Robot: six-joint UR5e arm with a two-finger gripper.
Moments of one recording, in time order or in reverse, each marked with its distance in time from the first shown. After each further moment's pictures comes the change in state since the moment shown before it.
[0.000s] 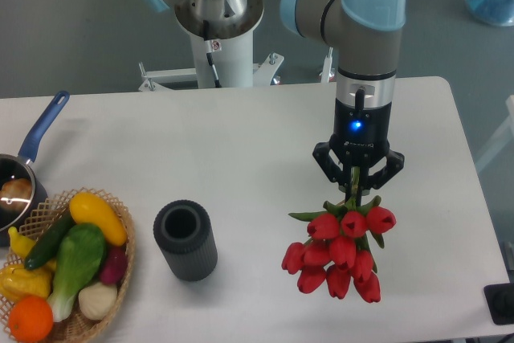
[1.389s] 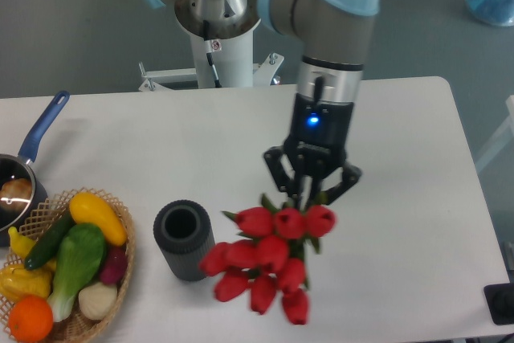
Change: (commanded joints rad) arm -0.173 0.014 0.078 0.043 -0.192 -0.118
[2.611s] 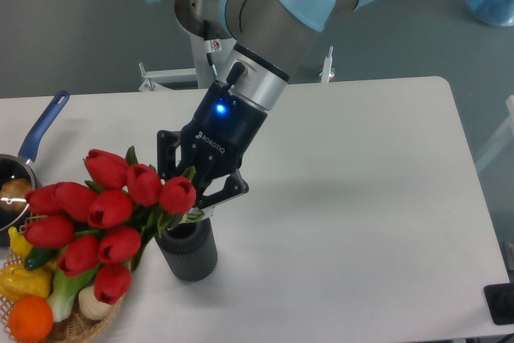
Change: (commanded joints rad) arm -0.026 -0.021 -0.009 0.045 -0.405 0.092
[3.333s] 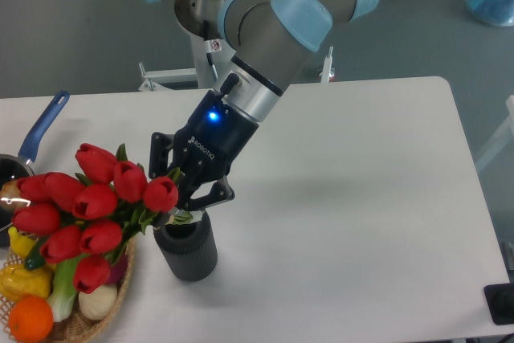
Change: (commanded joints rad) arm -0.006 0.000 -0.054 0.011 -0.046 0.032
